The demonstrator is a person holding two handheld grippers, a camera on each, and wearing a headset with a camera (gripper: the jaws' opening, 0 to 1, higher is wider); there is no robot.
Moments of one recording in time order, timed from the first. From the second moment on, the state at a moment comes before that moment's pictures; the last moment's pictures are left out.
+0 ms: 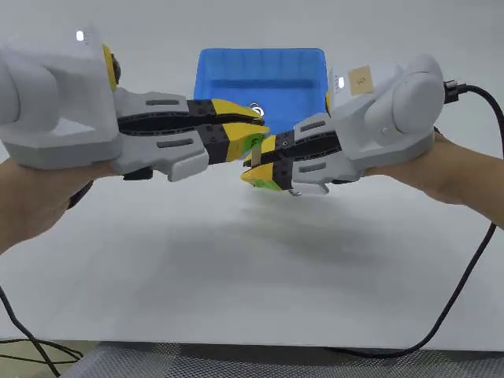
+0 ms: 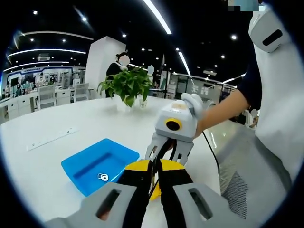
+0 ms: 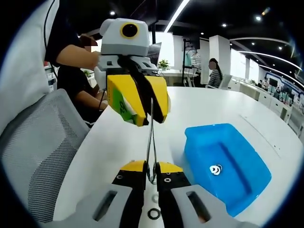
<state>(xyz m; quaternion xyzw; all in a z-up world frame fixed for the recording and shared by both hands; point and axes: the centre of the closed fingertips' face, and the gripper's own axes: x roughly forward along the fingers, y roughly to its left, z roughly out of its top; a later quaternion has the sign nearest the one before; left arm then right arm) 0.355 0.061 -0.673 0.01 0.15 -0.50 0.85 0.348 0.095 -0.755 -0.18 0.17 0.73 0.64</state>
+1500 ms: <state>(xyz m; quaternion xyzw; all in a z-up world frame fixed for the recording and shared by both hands) 0.312 0.110 -0.663 0.03 0.13 -0.44 0.89 0.431 0.101 -0.686 -0.19 0.12 0.69 0.68</state>
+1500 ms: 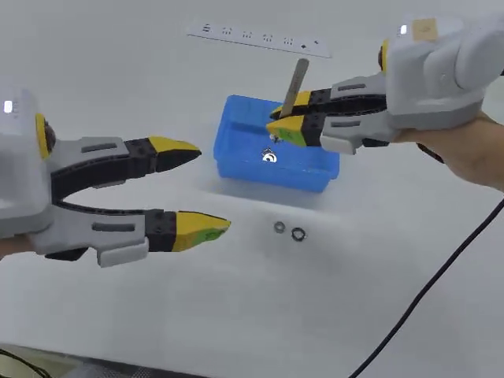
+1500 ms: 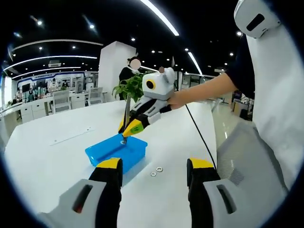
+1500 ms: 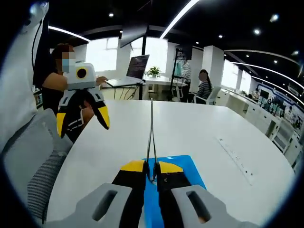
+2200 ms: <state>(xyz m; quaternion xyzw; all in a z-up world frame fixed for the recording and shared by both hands) 0.327 0.130 -0.676 0.05 0.16 -0.39 0.91 0.461 0.100 -0.753 -0.19 0.17 0.67 0.69</state>
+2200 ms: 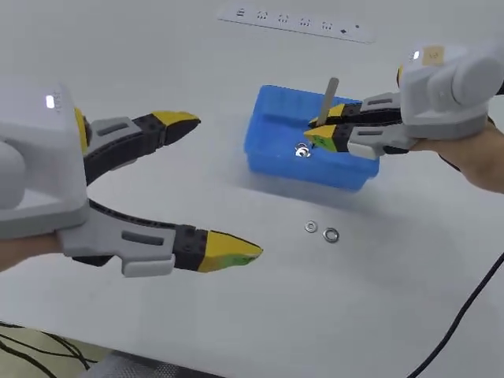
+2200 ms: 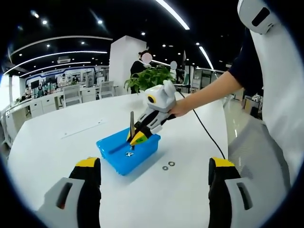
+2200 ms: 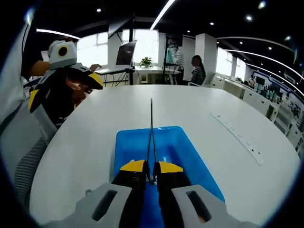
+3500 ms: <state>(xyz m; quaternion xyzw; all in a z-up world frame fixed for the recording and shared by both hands) 0.364 0.136 -0.675 0.03 0.15 -0.36 0.92 0.459 0.103 -0.750 -0.20 0.16 0.67 0.69</state>
